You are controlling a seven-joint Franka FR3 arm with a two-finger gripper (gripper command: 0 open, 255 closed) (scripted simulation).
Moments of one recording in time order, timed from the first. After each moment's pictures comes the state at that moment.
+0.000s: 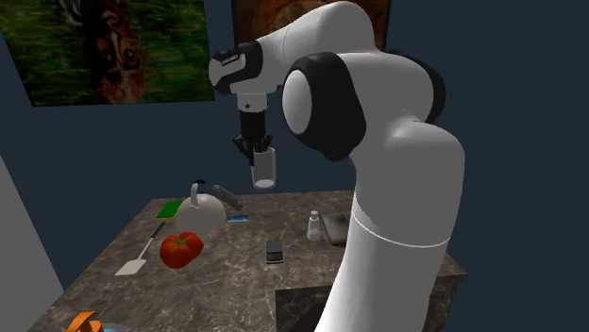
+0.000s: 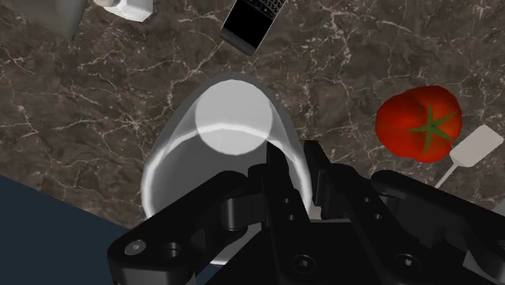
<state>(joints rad) 0.02 -0.04 -0.33 -1.73 0.02 1.69 -0.18</state>
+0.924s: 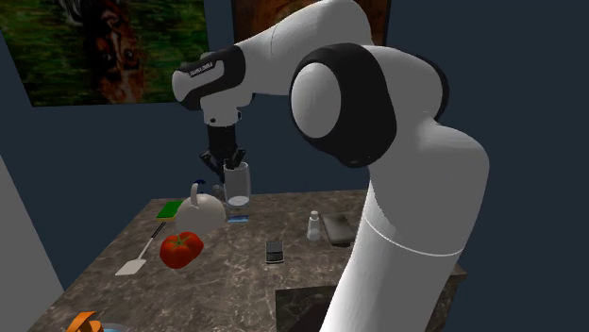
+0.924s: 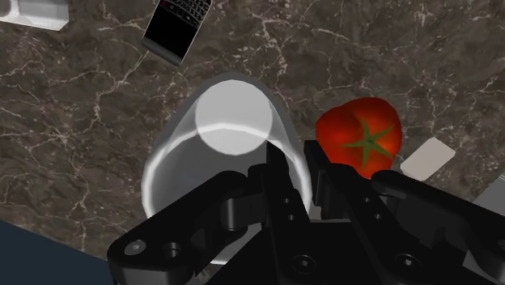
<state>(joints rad) 0.11 -0.11 -0.22 -1.89 0.00 1.78 0.03</state>
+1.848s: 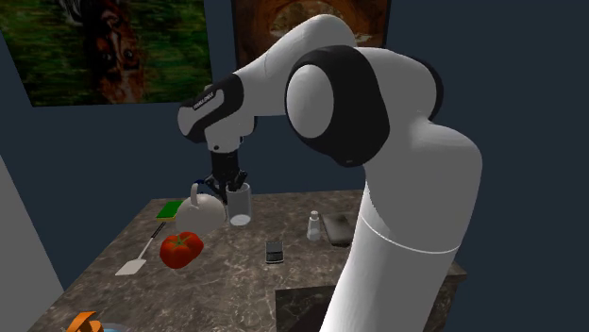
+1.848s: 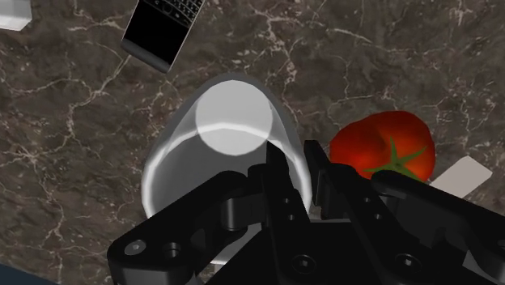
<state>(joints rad) 0.11 -0.09 -0.22 -2.05 0.01 1.97 0.02</state>
